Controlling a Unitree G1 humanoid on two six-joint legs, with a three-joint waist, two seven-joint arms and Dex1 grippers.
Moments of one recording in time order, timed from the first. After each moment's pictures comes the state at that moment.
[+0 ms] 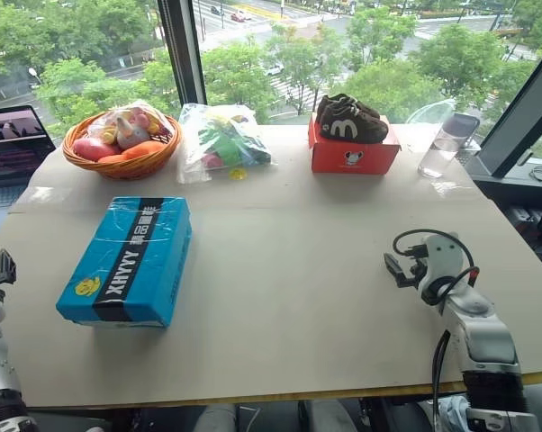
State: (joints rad) left arm -0.19 0.66 0.74 0.53 -0.42 -0.04 -0.24; right arm -0.22 -0.46 -0.21 -0.01 0.14 0.49 0.27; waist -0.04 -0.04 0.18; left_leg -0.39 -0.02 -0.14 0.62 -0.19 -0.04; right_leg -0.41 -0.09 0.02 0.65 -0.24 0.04
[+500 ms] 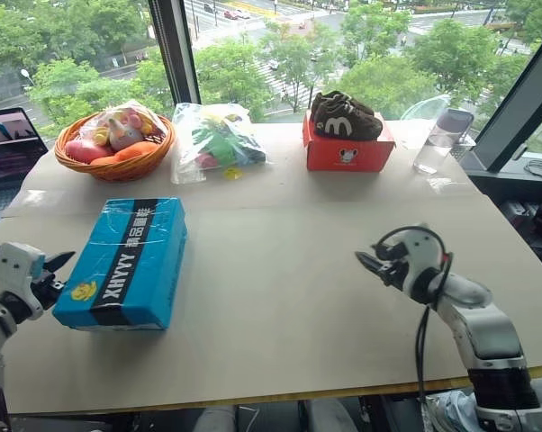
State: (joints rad) left arm -0.12 0.89 0.40 0.49 -0.37 -0.02 -0.96; right arm -0.28 -0.57 -0.04 -0.17 0.26 0.53 0.64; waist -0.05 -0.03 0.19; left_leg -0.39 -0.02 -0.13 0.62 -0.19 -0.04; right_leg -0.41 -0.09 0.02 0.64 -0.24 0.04
